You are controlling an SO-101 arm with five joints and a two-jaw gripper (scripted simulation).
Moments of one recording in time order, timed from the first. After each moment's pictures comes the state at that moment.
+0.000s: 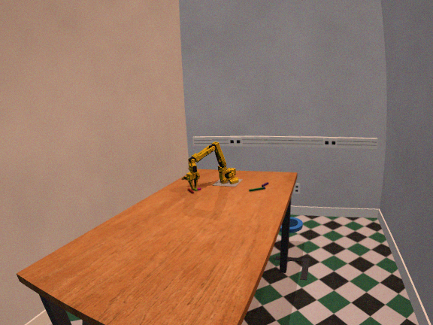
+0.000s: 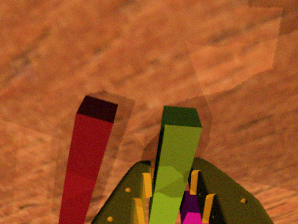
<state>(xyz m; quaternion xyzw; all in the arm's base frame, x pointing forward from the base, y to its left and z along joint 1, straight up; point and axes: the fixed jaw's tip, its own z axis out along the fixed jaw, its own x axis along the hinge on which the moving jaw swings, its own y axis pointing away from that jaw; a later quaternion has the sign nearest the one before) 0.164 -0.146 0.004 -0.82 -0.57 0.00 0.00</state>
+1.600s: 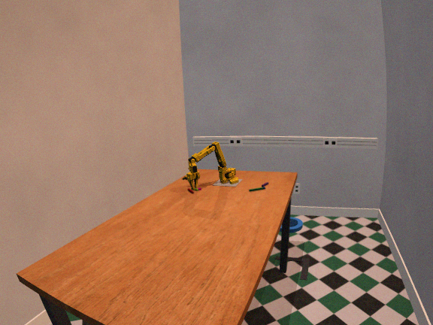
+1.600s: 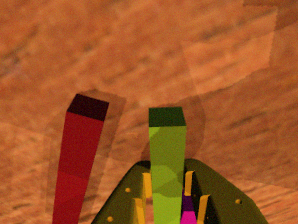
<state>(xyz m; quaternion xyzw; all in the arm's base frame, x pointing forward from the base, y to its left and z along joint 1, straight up) 0.162 -0.144 0.004 -0.82 -0.57 0.00 0.01</state>
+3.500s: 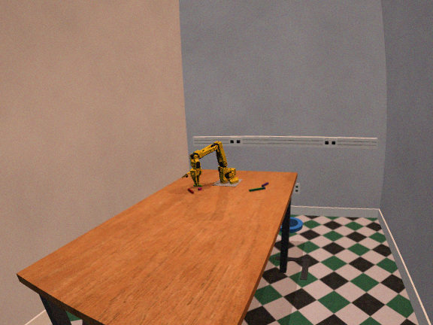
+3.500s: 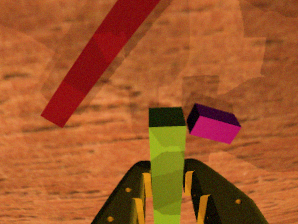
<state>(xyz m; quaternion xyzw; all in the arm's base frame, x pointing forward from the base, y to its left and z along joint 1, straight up) 0.175 -0.115 0.030 -0.71 -0.71 0.01 0.02</state>
